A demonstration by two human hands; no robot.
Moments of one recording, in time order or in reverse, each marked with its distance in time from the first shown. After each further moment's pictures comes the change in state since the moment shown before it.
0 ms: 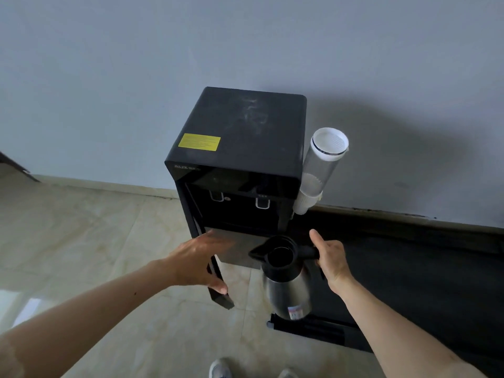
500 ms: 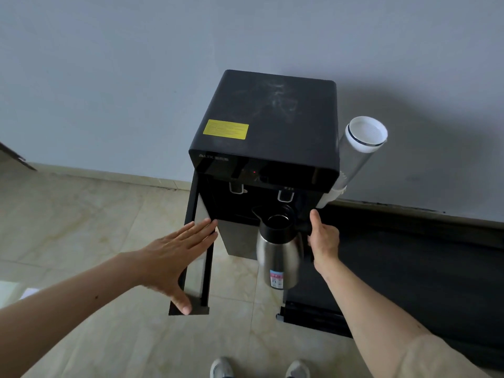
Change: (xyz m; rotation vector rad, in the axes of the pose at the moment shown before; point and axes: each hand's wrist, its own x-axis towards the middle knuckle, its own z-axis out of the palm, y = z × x) left_hand -0.043 -0.094 -0.008 0.379 -0.202 0.127; right_hand 0.012 -0.010 0.099 0.127 0.238 0.094
